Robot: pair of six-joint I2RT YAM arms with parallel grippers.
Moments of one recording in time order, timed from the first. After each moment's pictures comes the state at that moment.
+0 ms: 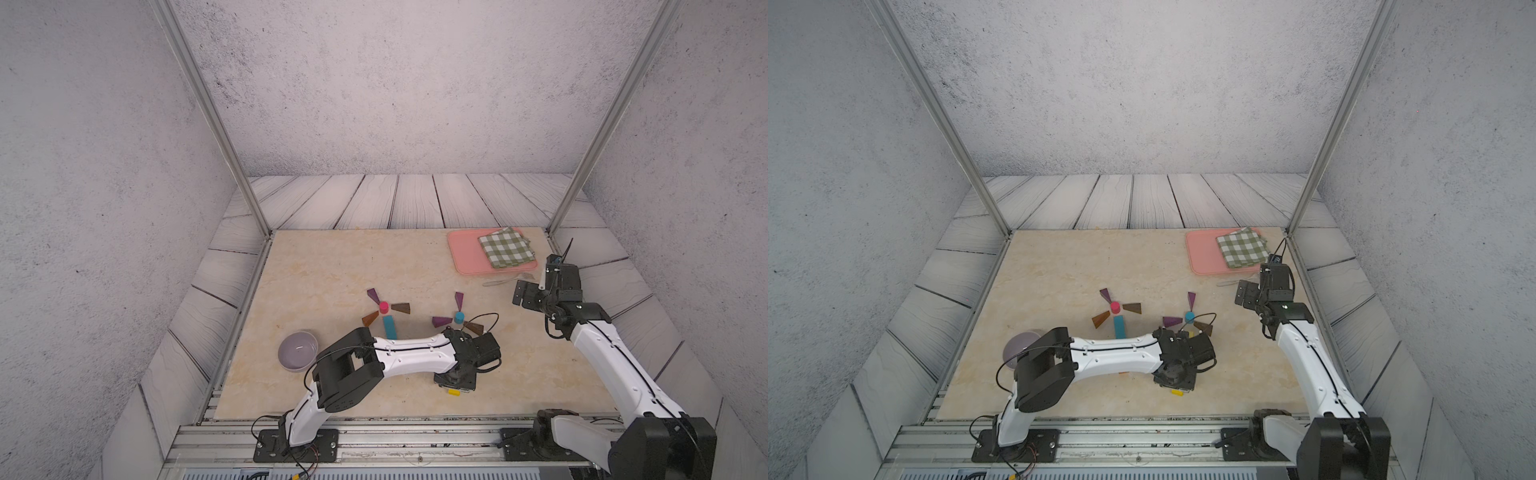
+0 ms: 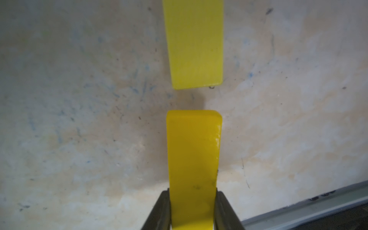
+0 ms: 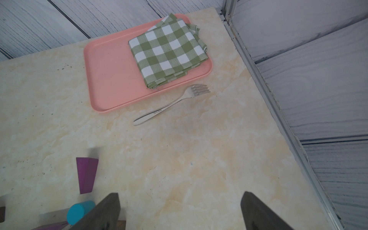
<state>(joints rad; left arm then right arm) -1.28 2.09 1.58 -0.86 0.01 -1.01 0.02 1.13 0.88 -0.52 0.15 0.22</state>
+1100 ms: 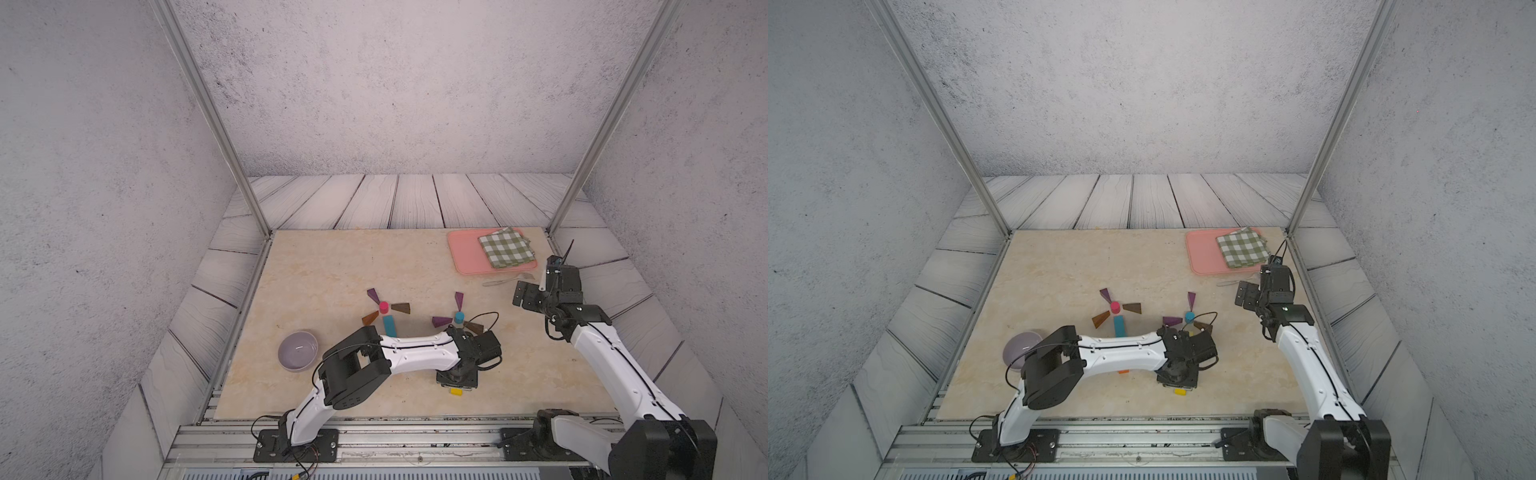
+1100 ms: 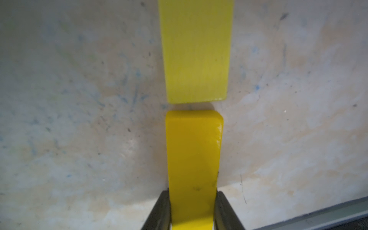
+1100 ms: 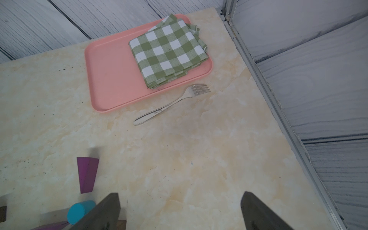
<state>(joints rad) -1.26 2.14 1.61 -0.86 0.03 -1.05 0.02 1.12 0.86 -0.51 0.15 0.22</state>
